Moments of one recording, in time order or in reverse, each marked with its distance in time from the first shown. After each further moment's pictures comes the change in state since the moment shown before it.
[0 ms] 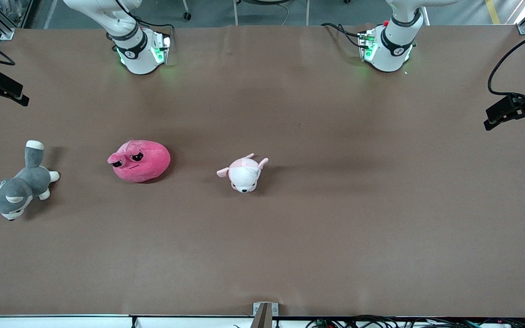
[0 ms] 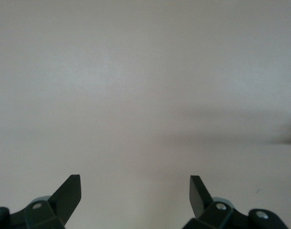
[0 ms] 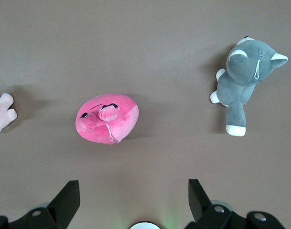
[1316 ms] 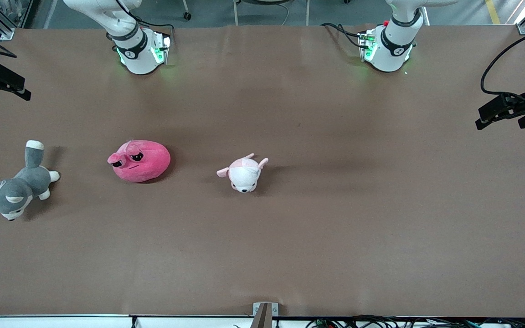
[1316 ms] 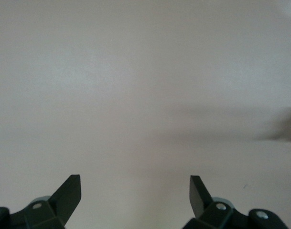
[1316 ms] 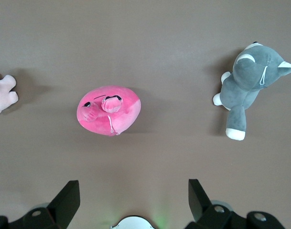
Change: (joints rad) left arm -0.001 0.001 -0.002 0.000 -0.046 -0.002 0.000; right arm 0.002 -0.007 -0.001 0.001 0.000 -0.026 -0.086
